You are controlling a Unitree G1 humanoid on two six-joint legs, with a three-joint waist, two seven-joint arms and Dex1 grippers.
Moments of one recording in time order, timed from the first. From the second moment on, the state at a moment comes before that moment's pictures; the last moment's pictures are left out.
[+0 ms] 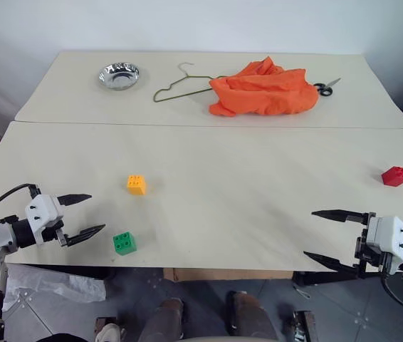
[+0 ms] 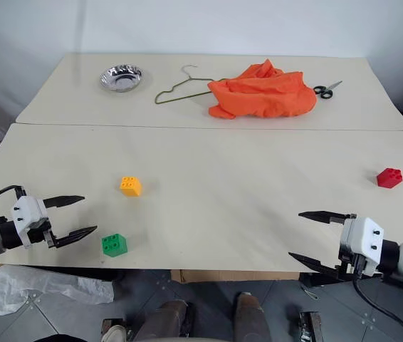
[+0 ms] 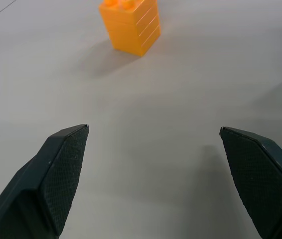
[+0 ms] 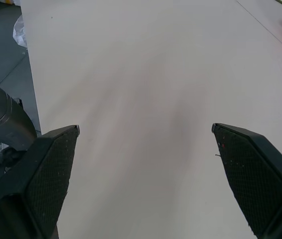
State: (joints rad) left arm -0.15 0.84 0.28 0.50 -0.31 -0.36 -1.16; right arm 0.23 -0.85 -0.36 -0.23 0.47 -0.09 1.23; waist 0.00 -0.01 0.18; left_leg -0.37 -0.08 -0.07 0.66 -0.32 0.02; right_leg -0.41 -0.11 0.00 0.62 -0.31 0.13
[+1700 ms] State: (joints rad) left arm -0.32 0.64 0.06 -0.20 -0.55 0.33 -1.07; right arm -0.55 -0.85 -0.34 0.61 0.25 0.31 0.42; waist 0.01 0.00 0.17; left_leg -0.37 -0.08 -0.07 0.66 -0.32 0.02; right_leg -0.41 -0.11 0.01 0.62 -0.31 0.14
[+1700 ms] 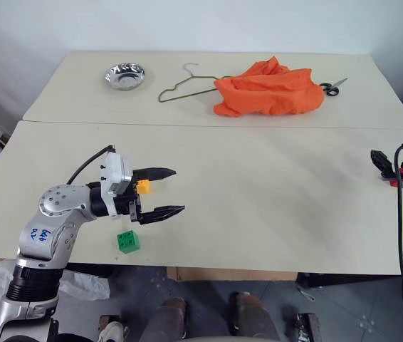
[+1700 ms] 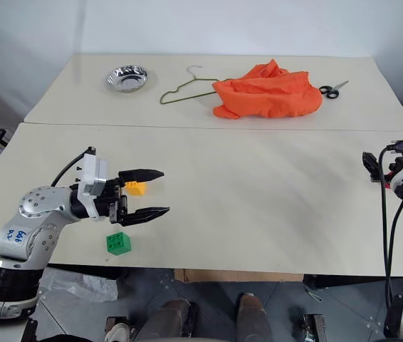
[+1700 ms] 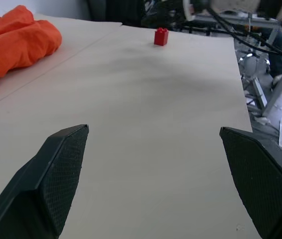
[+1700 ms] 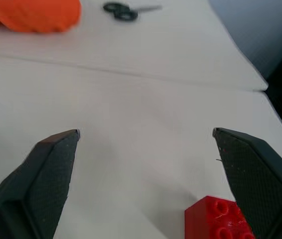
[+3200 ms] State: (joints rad) left arm -0.29 0.67 0.08 -0.18 -0.51 0.30 -1.08; right arm -0.52 -0.86 0.10 0.06 0.38 0.30 1.35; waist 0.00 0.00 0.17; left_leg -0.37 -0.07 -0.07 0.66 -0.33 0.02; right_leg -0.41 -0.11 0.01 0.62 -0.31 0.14
